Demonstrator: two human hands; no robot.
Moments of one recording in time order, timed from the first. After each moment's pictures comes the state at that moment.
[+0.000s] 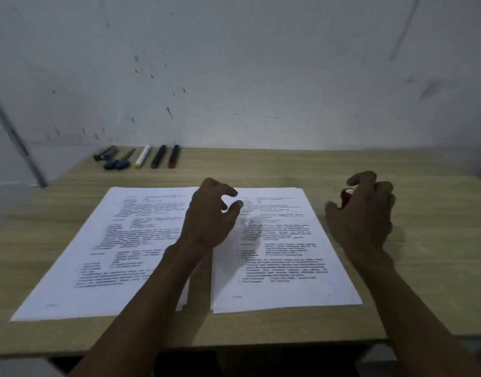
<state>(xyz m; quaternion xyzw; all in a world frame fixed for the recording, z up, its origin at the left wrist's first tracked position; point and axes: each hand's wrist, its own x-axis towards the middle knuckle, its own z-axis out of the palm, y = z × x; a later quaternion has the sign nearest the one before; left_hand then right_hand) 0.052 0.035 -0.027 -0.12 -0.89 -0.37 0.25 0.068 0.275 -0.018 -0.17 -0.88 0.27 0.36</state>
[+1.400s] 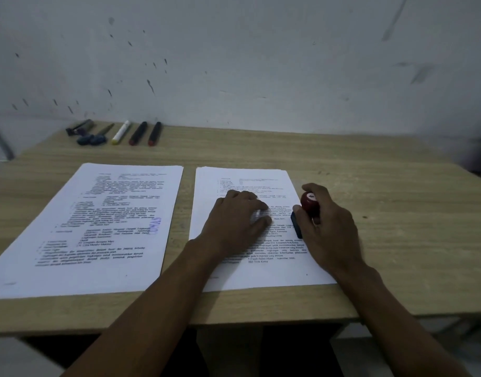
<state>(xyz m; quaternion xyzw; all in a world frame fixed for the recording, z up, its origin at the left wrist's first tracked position) 0.054 0.107 -0.067 -0.22 -0.94 -0.23 0.12 0.099 0.292 -0.059 0.06 -0.90 0.31 0.29</state>
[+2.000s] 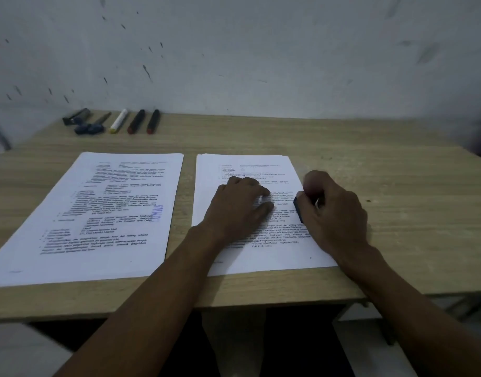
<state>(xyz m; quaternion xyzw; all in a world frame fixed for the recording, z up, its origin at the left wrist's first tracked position) 0.055 0.106 -0.068 -0.22 -0.94 -0.22 0.12 0.102 0.290 -0.057 0.01 -0.93 0.25 0.28</state>
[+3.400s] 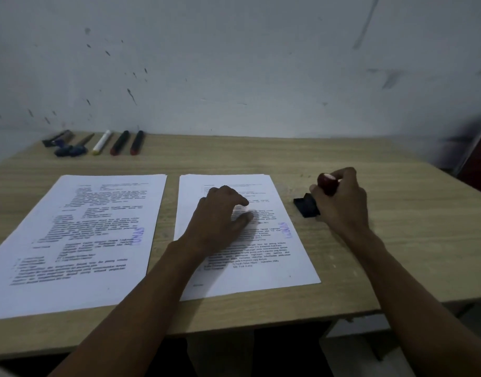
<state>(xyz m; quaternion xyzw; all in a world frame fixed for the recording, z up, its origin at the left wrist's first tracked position) 0.051 0.105 -0.054 -0.22 -0.92 -0.29 0.14 0.064 0.344 -0.032 -0.13 -0.87 0.38 0.29</state>
